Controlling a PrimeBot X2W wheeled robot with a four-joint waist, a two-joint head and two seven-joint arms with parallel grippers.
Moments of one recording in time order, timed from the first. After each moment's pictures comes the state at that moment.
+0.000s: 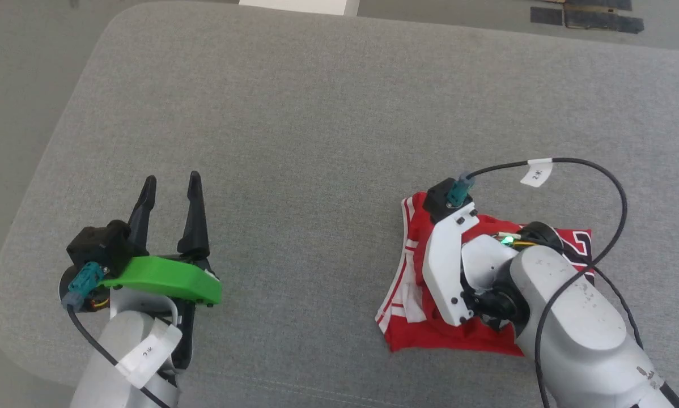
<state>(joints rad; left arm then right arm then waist) -0.28 0.20 -0.14 0.21 -0.43 0.00 -0.26 -0.57 -0.15 0.51 0.42 0.46 0.13 0.85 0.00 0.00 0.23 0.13</state>
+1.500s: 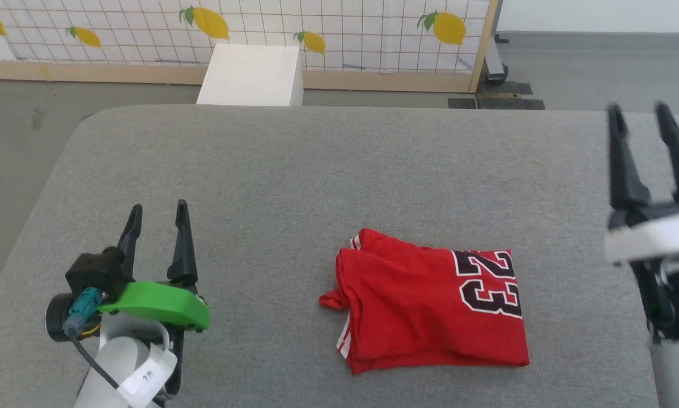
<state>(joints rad) -0.21 0.20 -0.10 0.21 -0.35 0.01 -0.26 -0.33 -0.22 -0.05 0.09 0.37 0.13 -0.14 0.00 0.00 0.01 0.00</state>
